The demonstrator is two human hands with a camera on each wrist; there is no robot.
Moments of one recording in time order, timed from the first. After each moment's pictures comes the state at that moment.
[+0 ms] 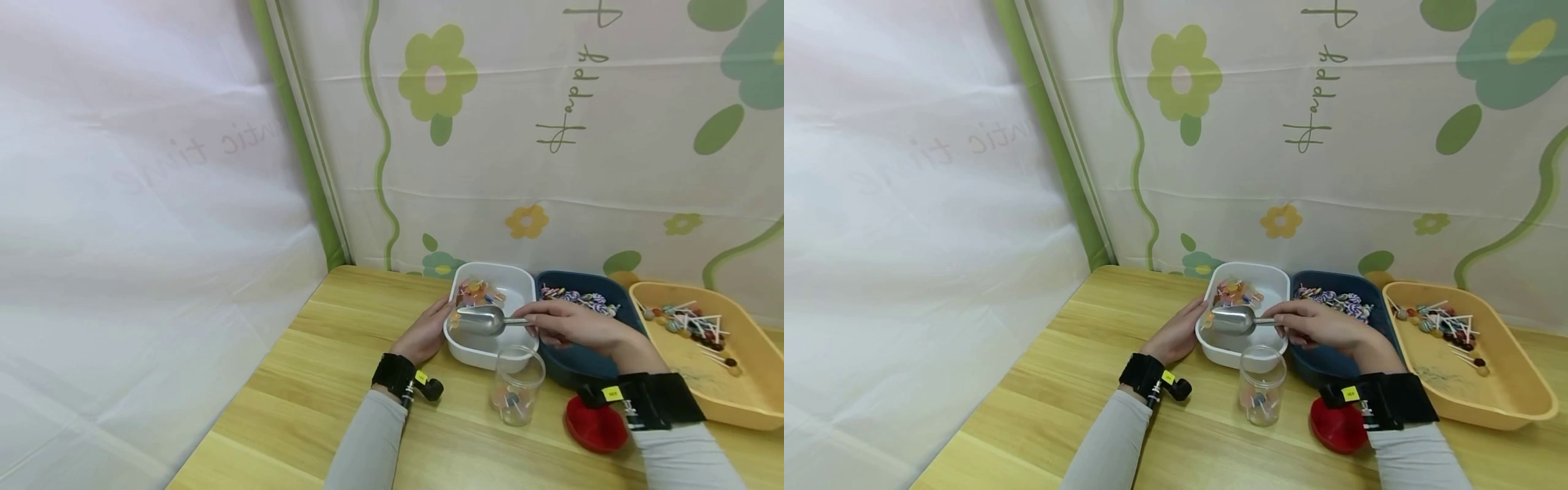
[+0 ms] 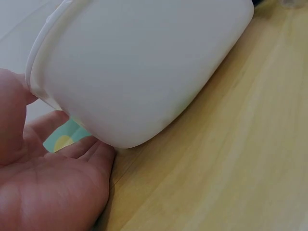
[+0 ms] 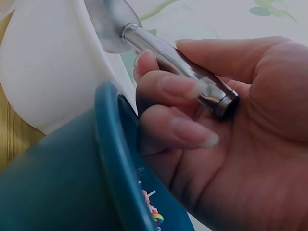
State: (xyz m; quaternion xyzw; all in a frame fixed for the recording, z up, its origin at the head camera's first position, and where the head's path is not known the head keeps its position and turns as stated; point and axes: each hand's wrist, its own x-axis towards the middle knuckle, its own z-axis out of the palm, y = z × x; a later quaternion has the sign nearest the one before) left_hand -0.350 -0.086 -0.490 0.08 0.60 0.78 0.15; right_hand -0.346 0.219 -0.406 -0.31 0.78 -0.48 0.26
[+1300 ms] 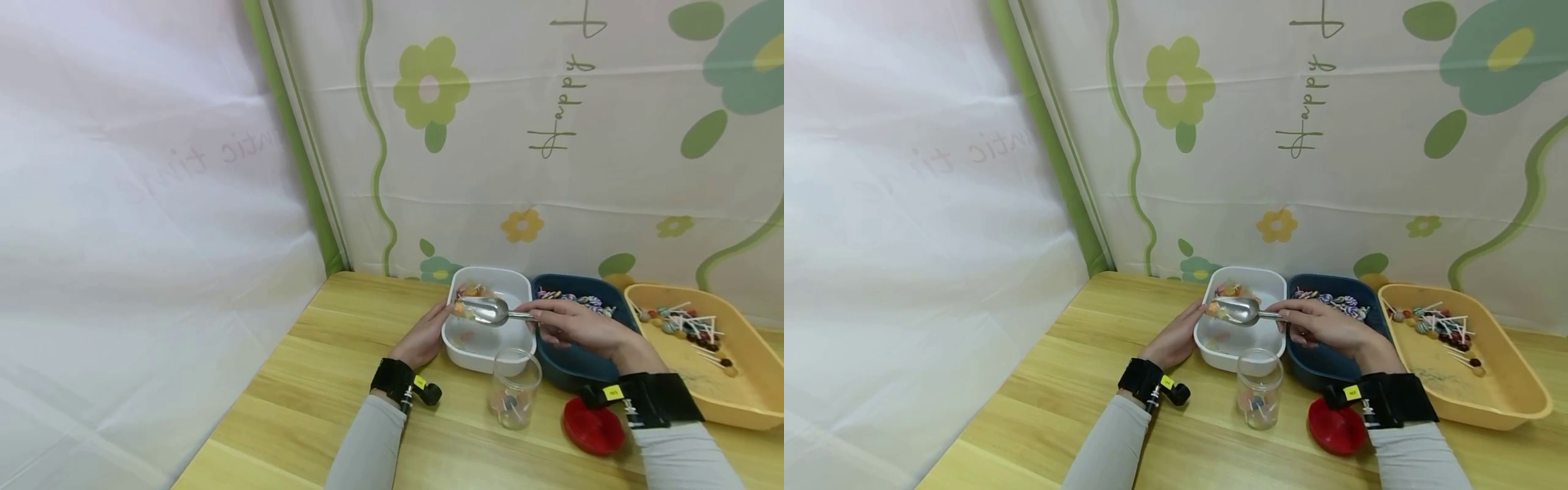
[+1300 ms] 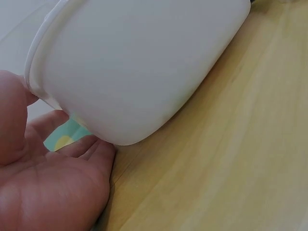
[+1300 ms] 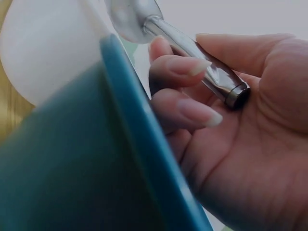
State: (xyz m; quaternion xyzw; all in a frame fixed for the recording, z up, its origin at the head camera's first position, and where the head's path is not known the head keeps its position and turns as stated) left_hand -0.346 -0.084 -0.488 0.10 0.61 0.77 0.14; right_hand -0.355 0.237 -0.419 -0.30 0.76 -0.52 0.23
